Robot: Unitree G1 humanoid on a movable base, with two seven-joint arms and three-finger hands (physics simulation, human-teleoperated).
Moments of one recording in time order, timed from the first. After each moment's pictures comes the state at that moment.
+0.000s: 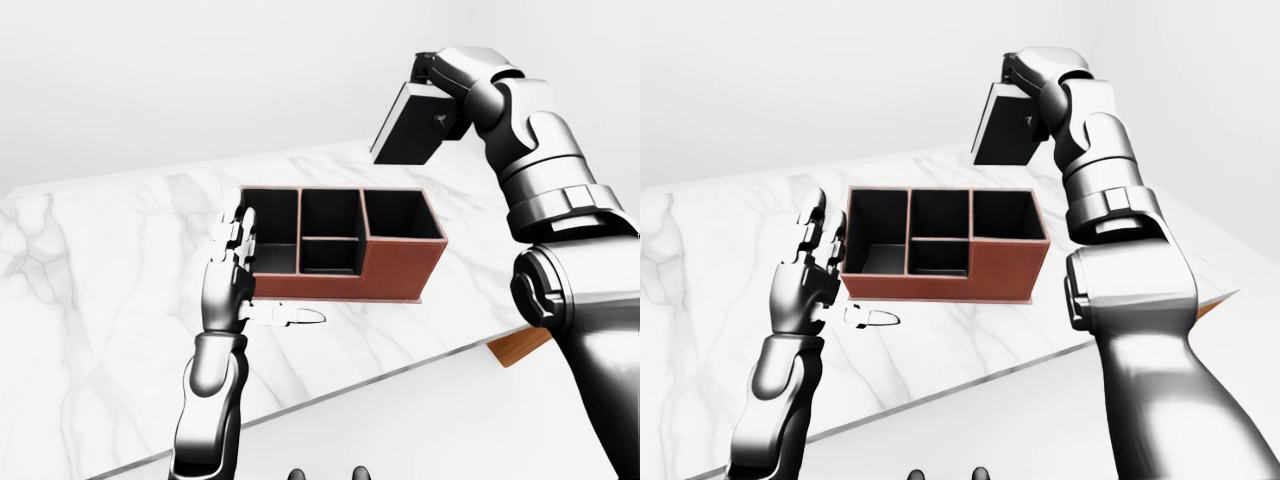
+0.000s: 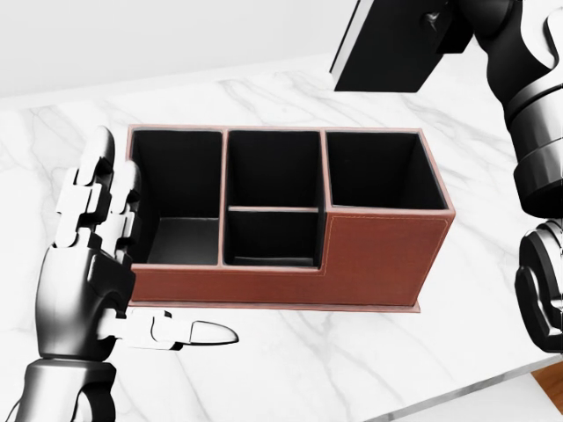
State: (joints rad) left arm -0.01 -0.01 -0.05 -0.48 -0.02 0.09 -0.04; right arm -1.52 -0.44 0.05 1.16 -1.12 -0.09 0.25
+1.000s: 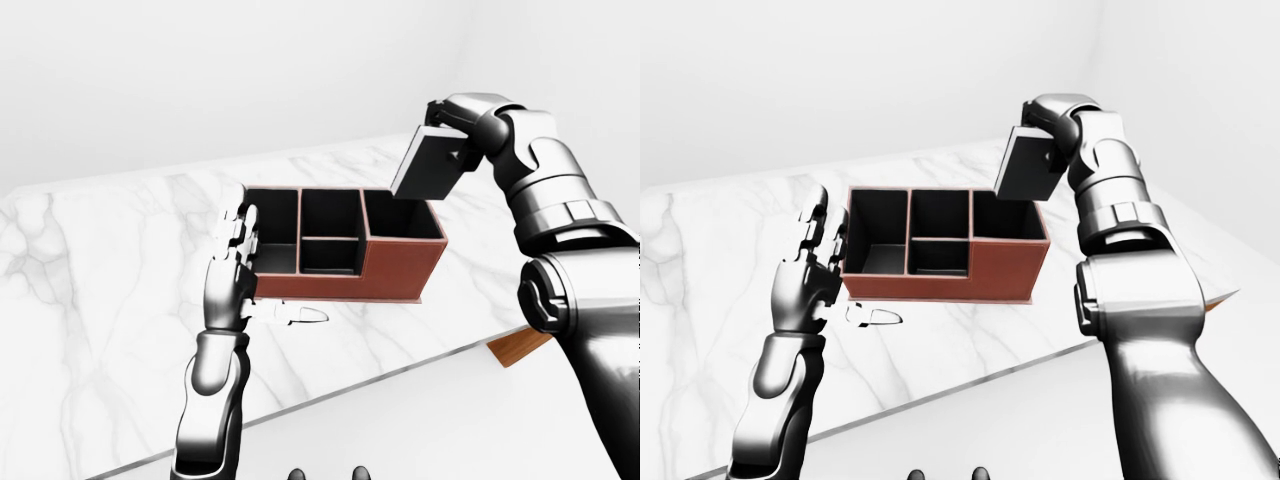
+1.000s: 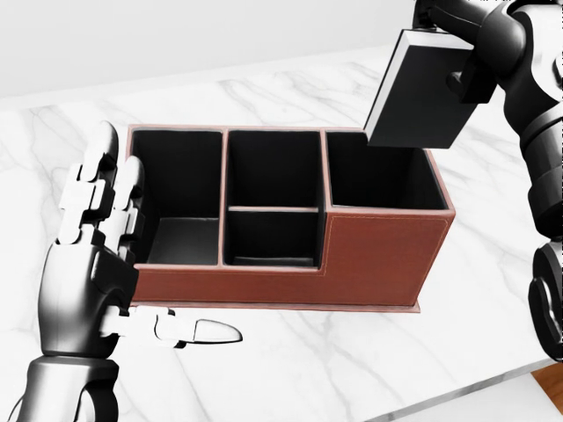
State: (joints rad) left arm -0.02 -0.01 -0.06 -0.48 -0.01 0.09 -0.04; right arm -1.46 -0.49 0.04 1.24 -1.18 -0.09 0.34
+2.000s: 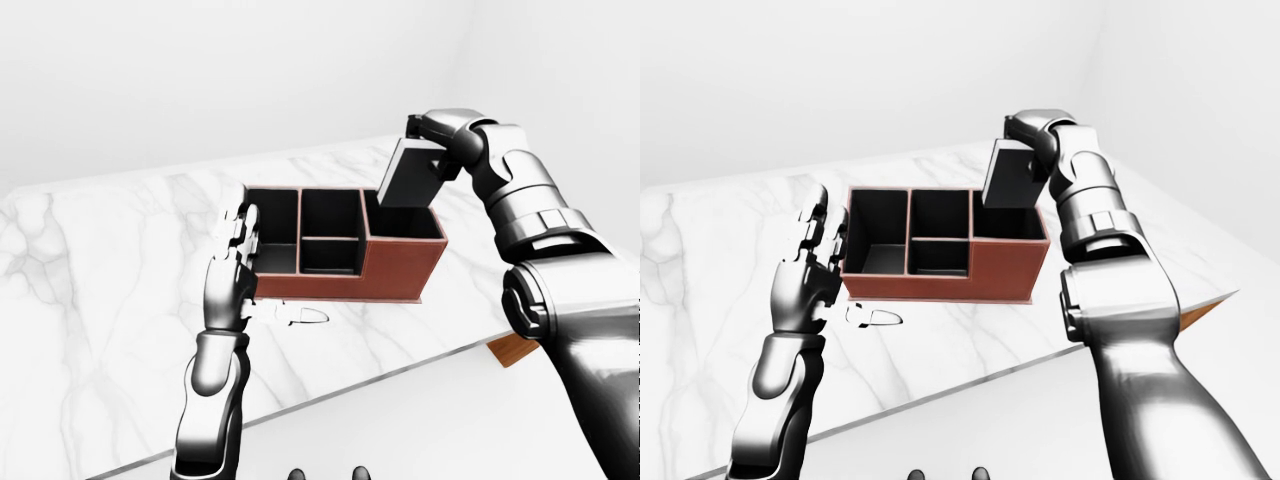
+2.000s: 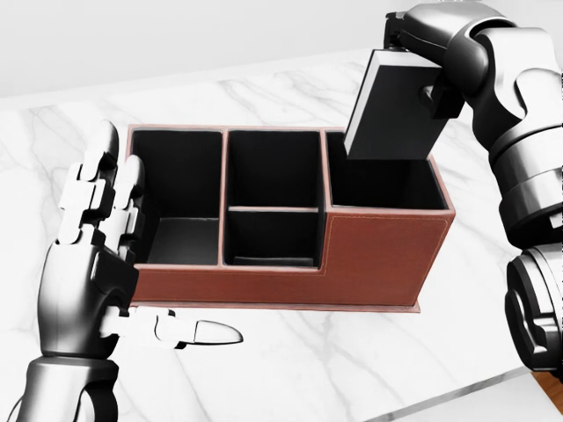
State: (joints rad) left arm -0.01 -0.01 -0.07 -0.49 -0.01 0.09 -0.04; right arm -1.43 -0.43 0.05 1.22 -1.19 -0.09 0.35
